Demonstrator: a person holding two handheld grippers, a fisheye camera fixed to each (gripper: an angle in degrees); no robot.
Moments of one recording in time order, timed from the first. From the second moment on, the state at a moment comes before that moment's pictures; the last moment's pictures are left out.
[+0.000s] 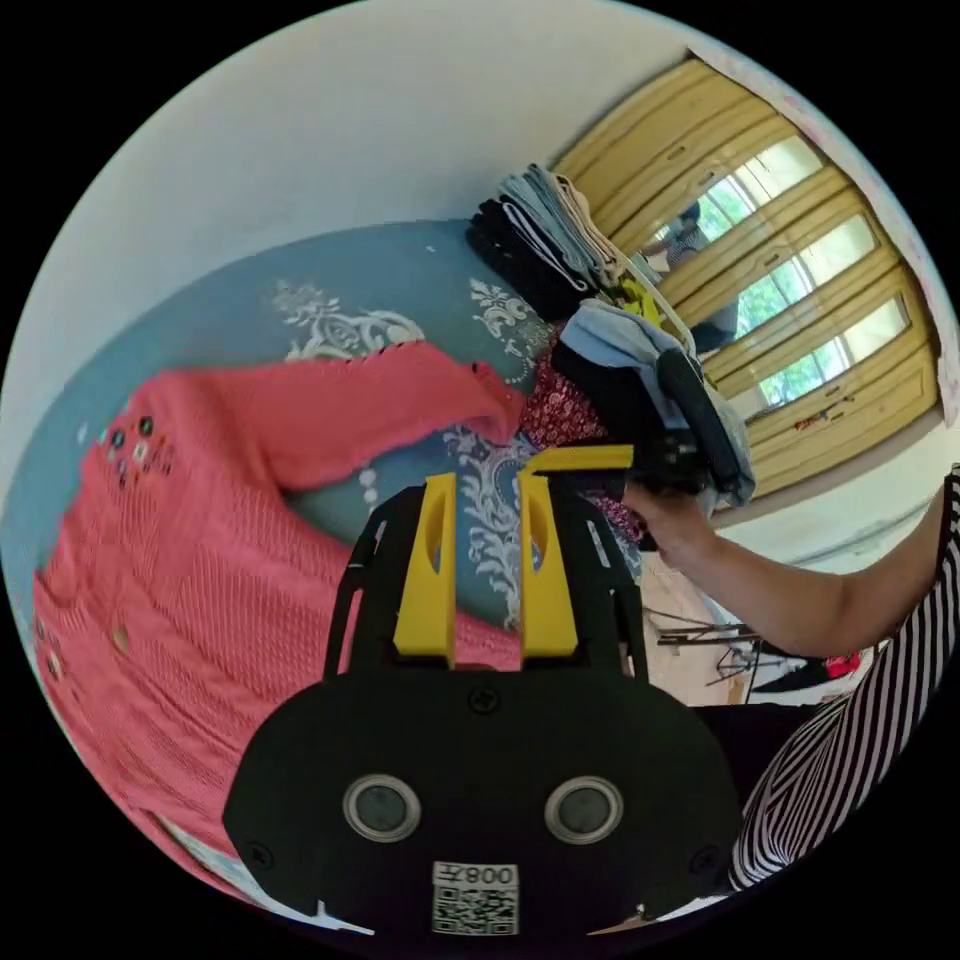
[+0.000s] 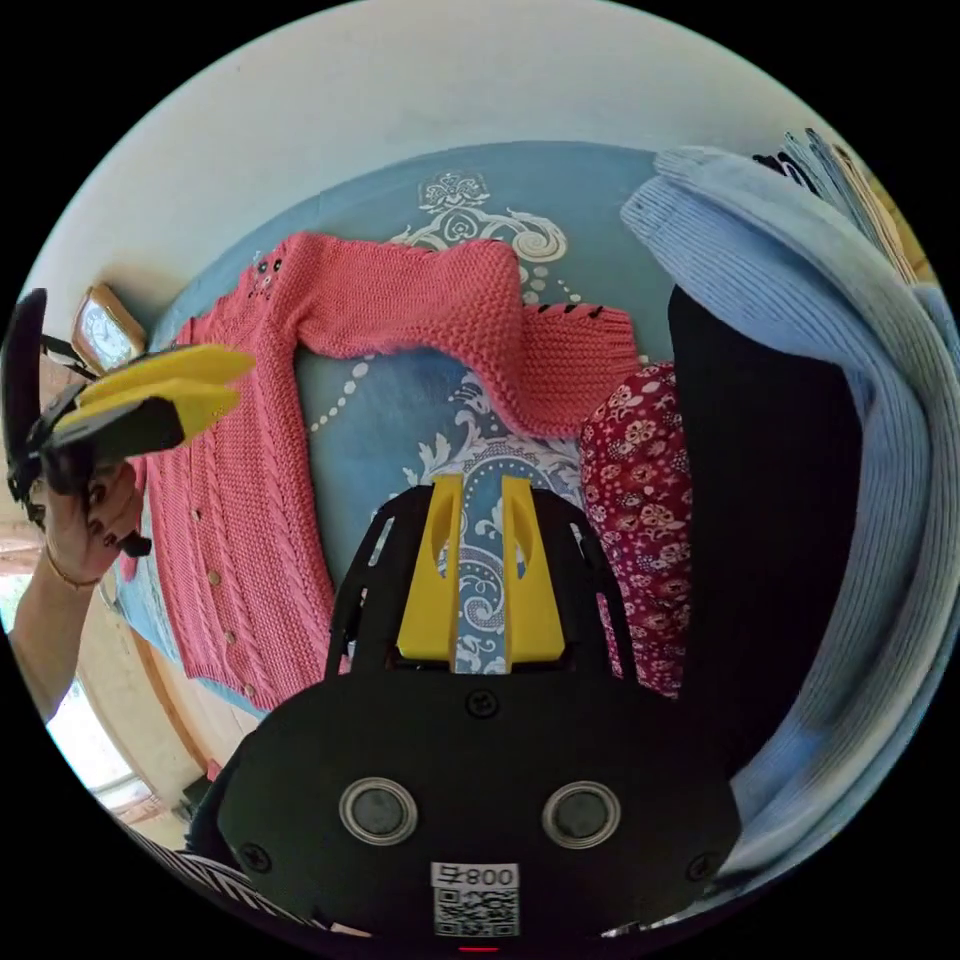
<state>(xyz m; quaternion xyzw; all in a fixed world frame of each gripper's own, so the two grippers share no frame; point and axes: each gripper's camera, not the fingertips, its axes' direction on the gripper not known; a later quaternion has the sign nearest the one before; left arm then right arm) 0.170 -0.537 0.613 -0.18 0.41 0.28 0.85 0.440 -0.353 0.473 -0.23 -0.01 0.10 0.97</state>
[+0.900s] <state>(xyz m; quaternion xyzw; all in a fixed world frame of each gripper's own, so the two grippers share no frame) 0.307 -0.631 0.634 -0.13 0.37 0.51 0.76 0.498 -0.319 0.400 -0.04 0.01 0.17 0.98</state>
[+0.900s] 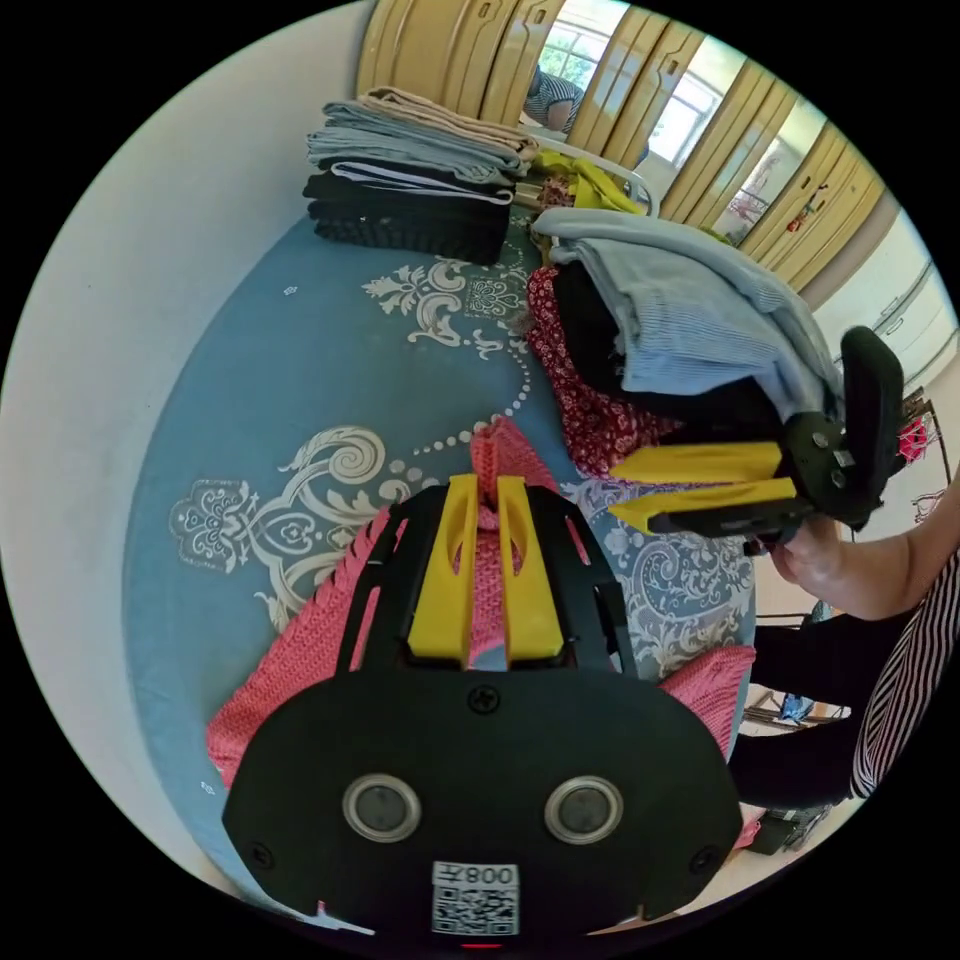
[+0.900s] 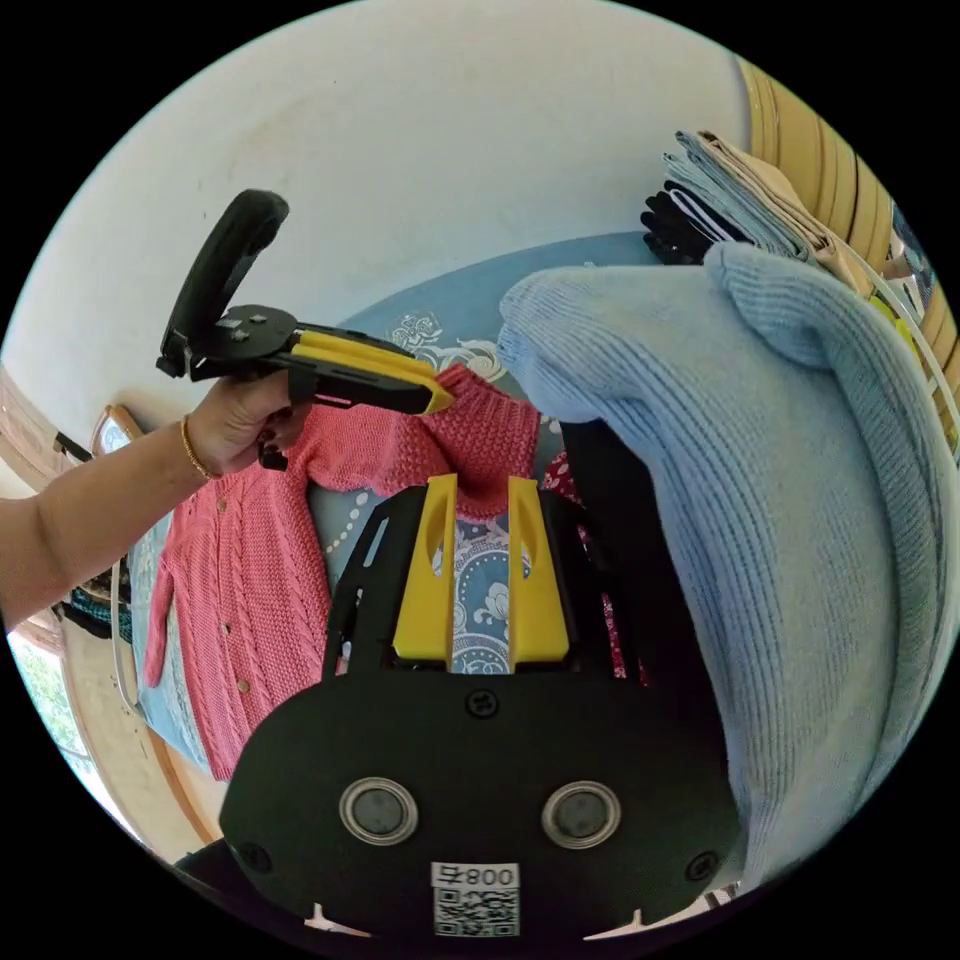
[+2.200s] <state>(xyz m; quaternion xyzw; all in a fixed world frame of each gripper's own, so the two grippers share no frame) -0.380 -0.591 0.532 -0.09 0.25 0.25 0.93 0.060 -0.479 0.532 -0.05 -0.46 -0.12 0.88</state>
